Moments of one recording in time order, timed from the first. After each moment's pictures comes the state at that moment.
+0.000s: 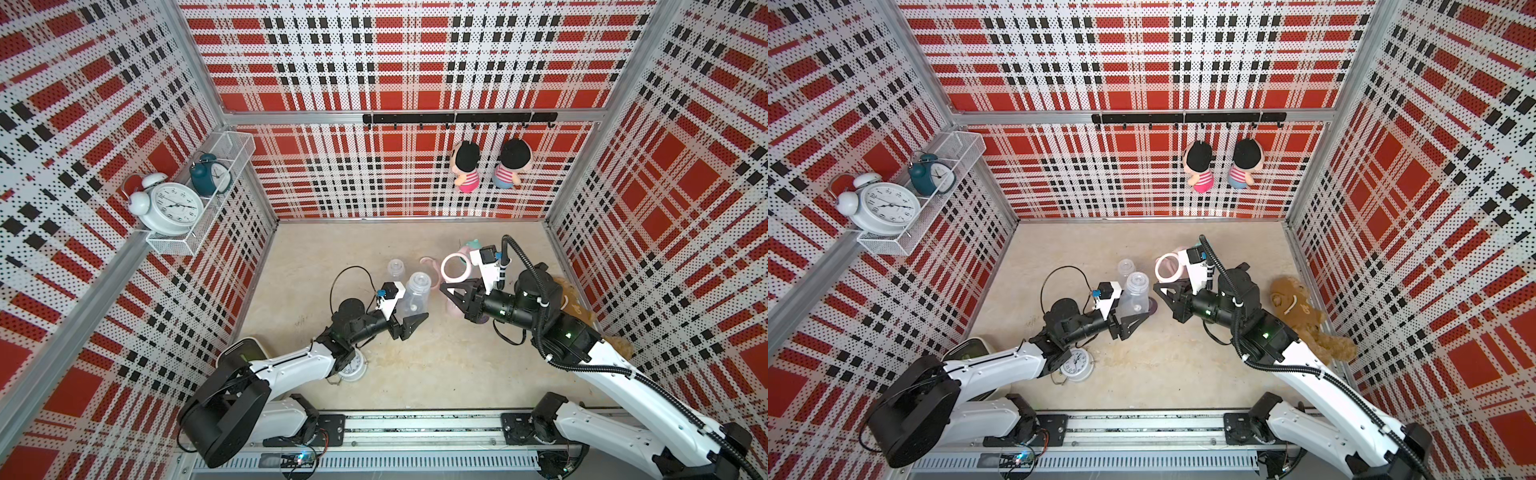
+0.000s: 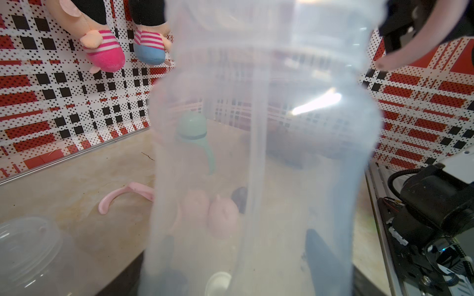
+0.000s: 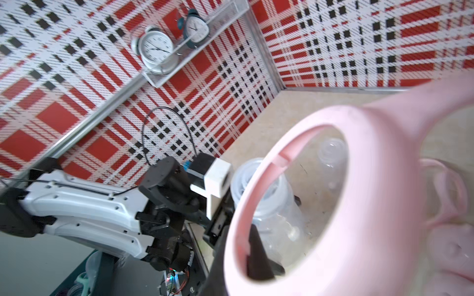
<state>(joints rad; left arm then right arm) -0.67 1.26 0.42 0.79 0.43 -0.09 0.70 0.93 0.92 -0.11 -0.39 0.49</state>
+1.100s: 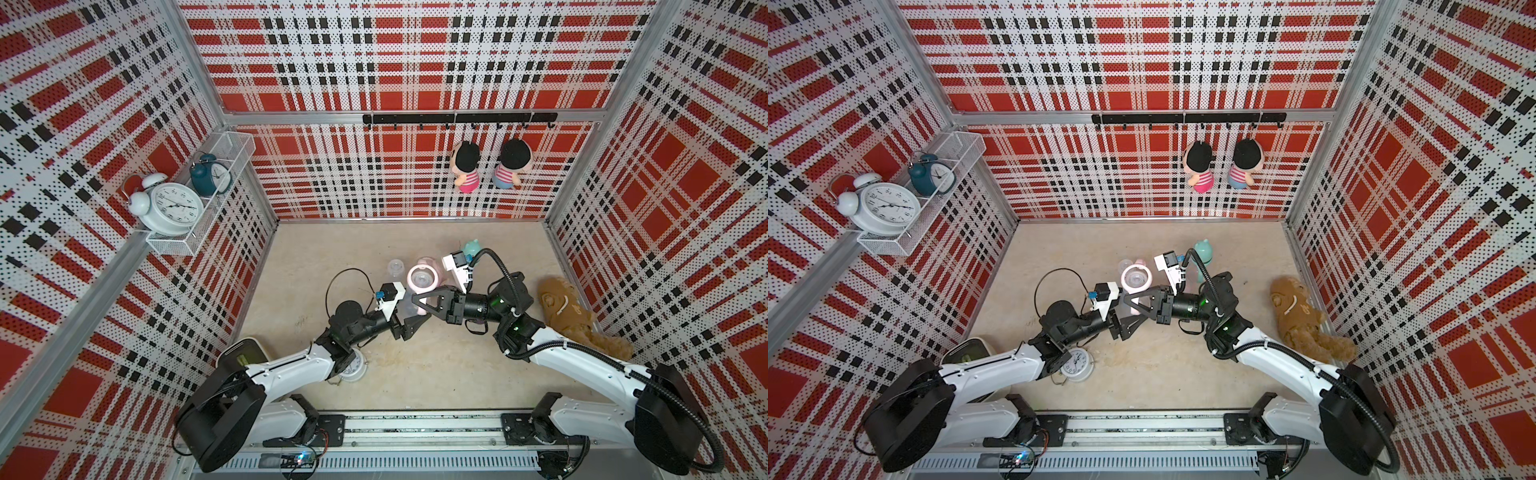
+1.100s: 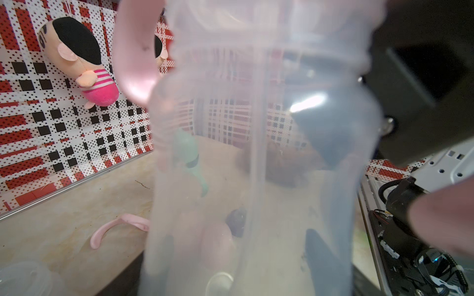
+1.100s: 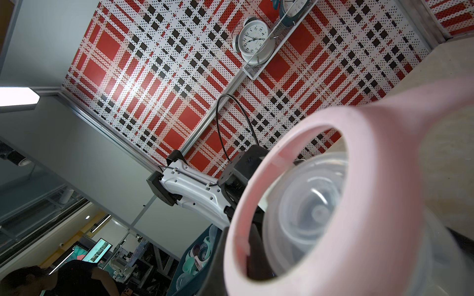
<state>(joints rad) -0.70 1.23 0.43 0.86 0.44 -0.09 0.72 1.20 0.69 0.73 -0.77 0.99</state>
